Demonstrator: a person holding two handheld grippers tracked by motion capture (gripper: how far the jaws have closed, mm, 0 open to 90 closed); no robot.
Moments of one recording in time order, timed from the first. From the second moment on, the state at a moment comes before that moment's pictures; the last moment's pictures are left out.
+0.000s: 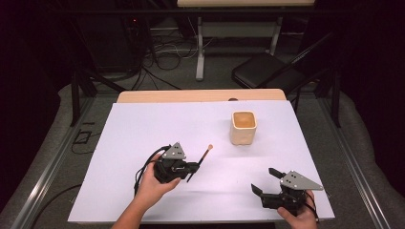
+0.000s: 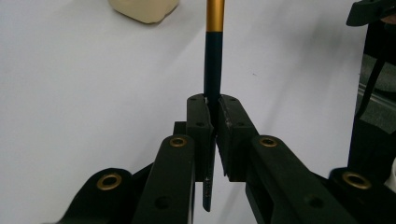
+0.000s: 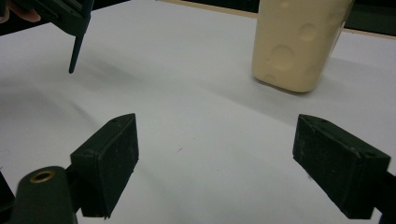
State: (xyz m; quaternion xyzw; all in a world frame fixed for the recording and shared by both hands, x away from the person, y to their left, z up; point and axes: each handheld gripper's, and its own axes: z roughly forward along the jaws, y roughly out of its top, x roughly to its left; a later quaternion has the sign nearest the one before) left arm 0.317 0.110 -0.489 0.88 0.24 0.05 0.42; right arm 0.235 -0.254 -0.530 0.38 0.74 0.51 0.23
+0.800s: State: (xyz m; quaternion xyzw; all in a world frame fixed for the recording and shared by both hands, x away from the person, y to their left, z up) left arm 0.313 0.116 -0.496 0.86 0.26 0.05 0.45; right arm 0.239 -0.252 -0.529 0.41 0.73 0.51 0.20
